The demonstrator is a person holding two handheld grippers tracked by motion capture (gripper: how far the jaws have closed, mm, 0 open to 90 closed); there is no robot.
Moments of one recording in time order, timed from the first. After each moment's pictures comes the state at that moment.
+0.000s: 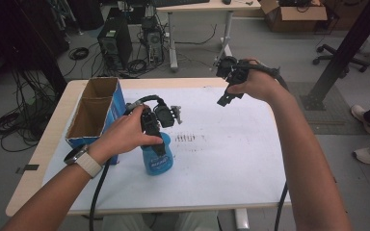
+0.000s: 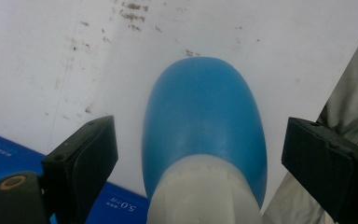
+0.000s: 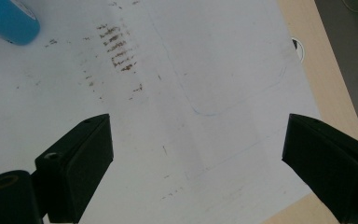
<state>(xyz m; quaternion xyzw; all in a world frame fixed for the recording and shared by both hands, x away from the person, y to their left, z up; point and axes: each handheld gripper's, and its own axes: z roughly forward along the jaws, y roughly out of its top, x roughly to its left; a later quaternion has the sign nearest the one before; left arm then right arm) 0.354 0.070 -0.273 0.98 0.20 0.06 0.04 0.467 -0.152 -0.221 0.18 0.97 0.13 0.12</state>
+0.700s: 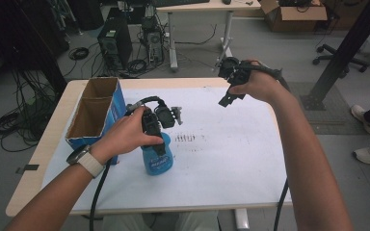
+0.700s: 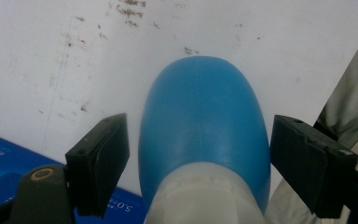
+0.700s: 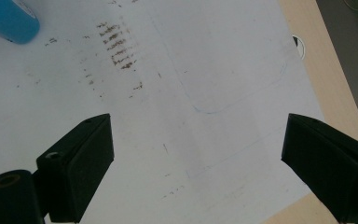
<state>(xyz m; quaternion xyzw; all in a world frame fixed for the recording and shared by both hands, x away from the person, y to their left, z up) 0.356 0.069 -0.277 0.98 0.20 0.05 0.04 0.467 -0.157 -0.223 0.18 0.97 0.13 0.12</state>
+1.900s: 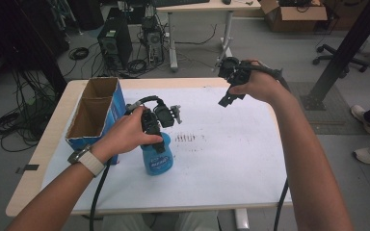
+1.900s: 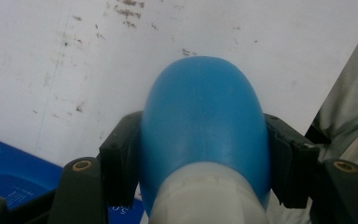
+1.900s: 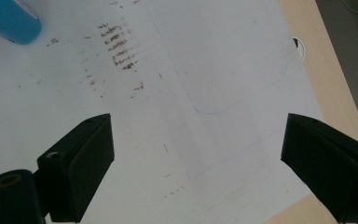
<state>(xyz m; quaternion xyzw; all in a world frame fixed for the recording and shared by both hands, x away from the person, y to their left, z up) 0.358 0.072 -0.277 0.98 0.21 0.04 0.04 0.465 -0.157 -0.222 0.18 0.97 0.14 0.12</state>
